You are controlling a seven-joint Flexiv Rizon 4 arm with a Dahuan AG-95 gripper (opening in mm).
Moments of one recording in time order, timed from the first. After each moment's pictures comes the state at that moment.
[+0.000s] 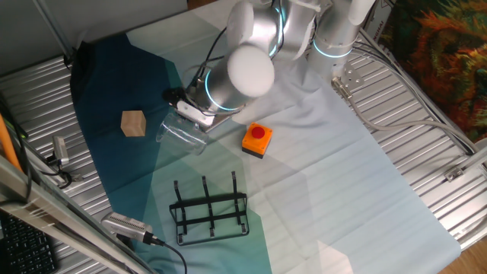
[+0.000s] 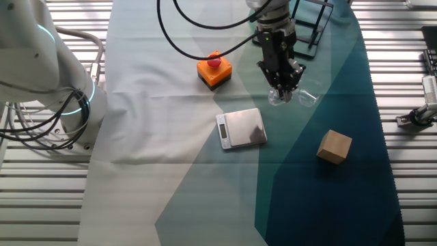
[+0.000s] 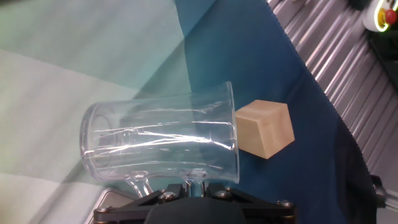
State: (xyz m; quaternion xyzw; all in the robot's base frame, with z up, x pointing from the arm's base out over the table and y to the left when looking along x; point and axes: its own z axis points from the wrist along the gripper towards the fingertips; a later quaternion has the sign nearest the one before) arm 0.521 0.012 0.117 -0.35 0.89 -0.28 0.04
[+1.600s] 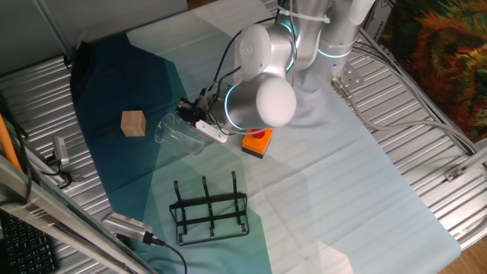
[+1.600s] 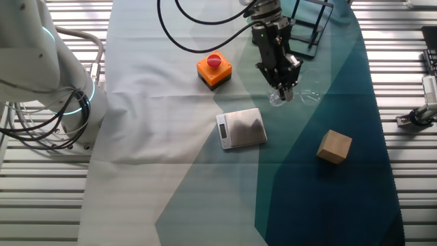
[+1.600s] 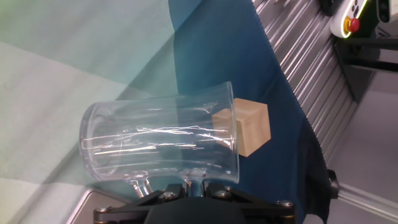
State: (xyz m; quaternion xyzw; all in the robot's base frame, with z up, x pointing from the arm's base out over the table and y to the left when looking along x) arm 0.525 0.013 0.118 -0.35 0.86 -0.36 0.04
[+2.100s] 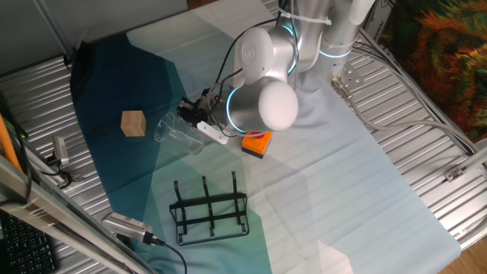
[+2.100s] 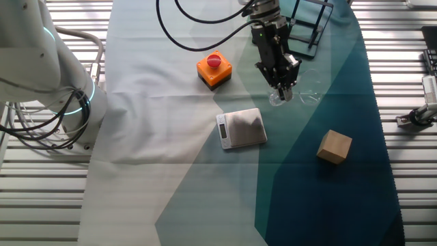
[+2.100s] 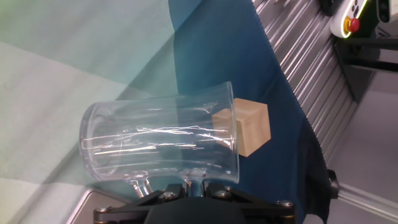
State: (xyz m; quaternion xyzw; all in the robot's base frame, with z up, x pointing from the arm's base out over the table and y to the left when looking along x) arm 0.525 0.013 0.116 -0.33 0.87 -0.37 0.04
